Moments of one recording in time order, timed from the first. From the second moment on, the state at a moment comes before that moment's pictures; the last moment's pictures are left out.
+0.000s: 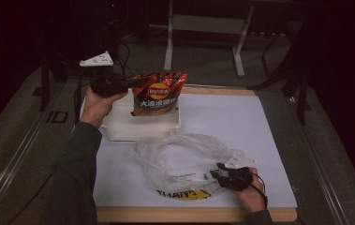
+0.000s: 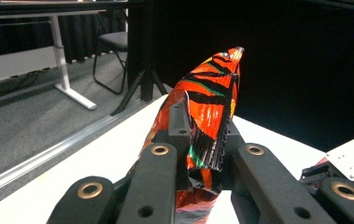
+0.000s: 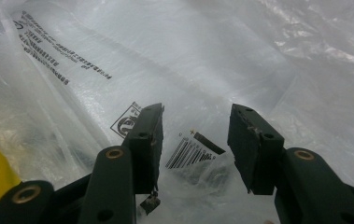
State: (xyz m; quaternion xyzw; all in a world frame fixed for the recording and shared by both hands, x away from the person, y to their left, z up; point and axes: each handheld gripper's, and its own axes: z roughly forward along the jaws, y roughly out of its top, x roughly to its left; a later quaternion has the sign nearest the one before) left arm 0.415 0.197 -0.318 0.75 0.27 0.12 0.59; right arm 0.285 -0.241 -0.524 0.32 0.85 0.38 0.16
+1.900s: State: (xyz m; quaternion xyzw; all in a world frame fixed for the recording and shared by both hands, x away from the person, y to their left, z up) left arm 0.450 0.194 -0.355 0.74 0.30 0.11 0.59; right arm 0.285 -0.240 -0.529 0.32 0.86 0.37 0.15
